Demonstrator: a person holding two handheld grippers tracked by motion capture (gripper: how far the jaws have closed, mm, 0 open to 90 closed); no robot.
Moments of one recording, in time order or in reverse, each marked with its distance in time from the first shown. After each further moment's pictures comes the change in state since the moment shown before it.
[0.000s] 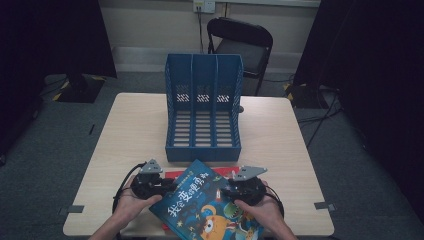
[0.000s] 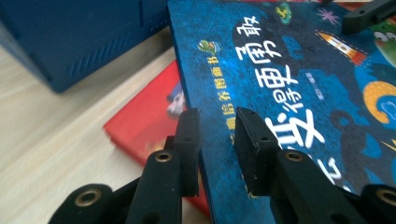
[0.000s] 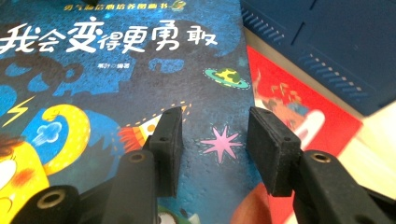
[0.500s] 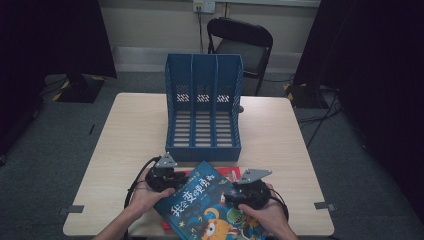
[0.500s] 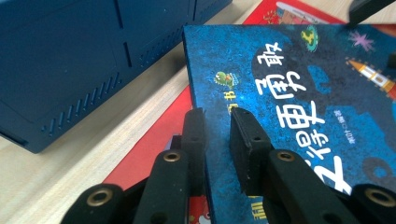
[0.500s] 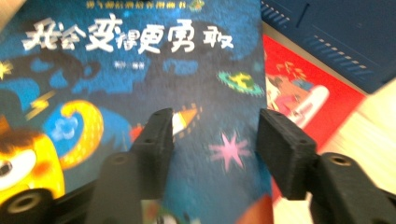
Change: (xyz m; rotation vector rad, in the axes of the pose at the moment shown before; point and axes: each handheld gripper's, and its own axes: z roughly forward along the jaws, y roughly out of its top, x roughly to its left) left arm -0.002 0.022 0.025 -0.019 0.004 0.027; right arm 0.002 -0.004 -0.011 0.025 0.027 0.035
